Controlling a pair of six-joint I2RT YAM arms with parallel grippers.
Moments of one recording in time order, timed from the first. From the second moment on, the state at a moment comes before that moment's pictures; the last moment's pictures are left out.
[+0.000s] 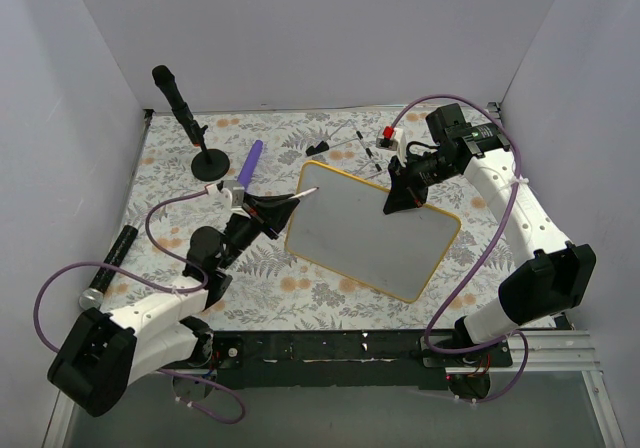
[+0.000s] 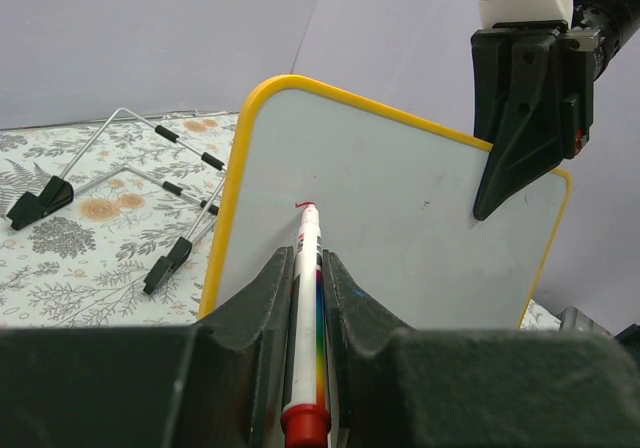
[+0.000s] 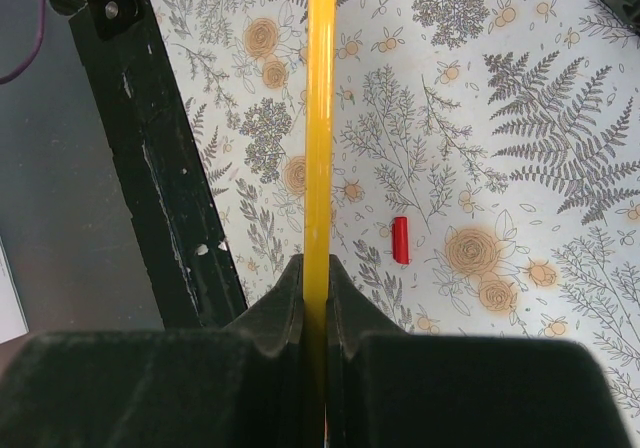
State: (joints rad) left arm -0.55 1.01 0.29 1.02 0.21 -0.46; right arm 0.33 1.51 1.56 -1.26 -0.84 -0.63
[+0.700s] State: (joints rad) left arm -0.58 1.02 0.32 1.02 0.25 -0.48; right arm 0.33 1.51 1.56 -1.26 -0.84 -0.63
